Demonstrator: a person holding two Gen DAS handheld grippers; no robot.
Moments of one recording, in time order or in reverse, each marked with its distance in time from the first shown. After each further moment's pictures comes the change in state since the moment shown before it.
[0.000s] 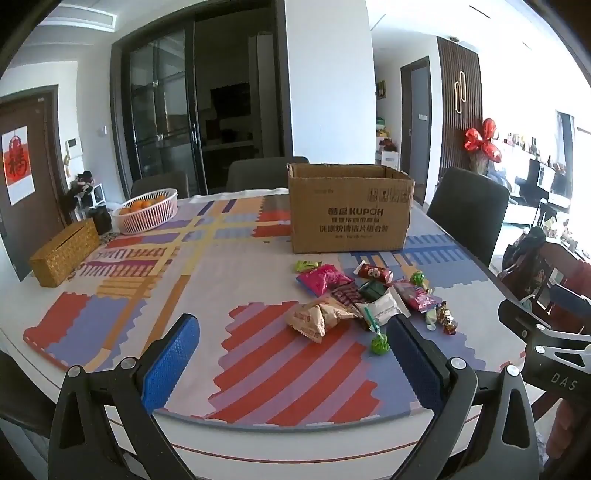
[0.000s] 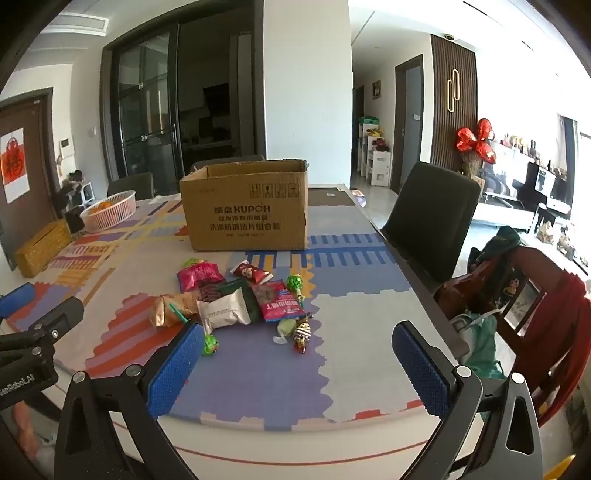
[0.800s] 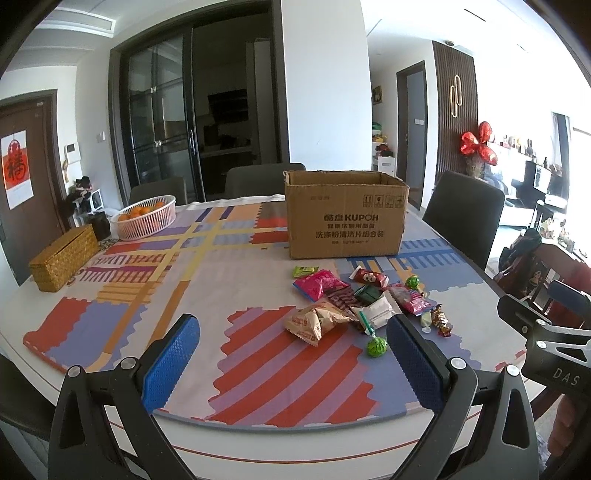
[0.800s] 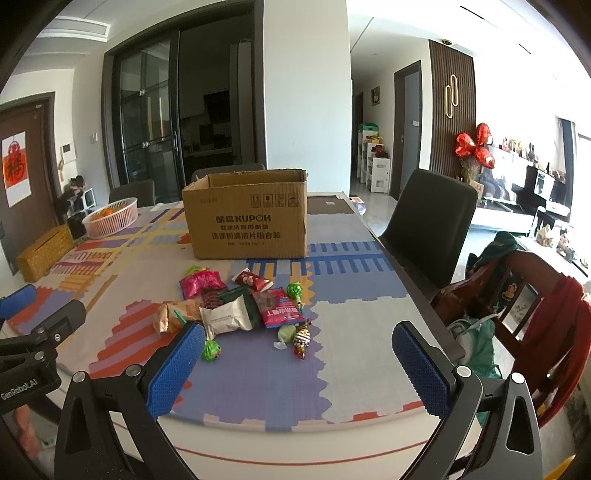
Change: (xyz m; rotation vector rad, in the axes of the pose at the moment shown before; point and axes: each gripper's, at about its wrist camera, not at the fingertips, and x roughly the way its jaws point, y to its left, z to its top) left arm -0.008 -0.004 0.002 0.005 -0.018 -0.007; right arm -0.010 -0.003 0.005 0.009 -0.027 0.007
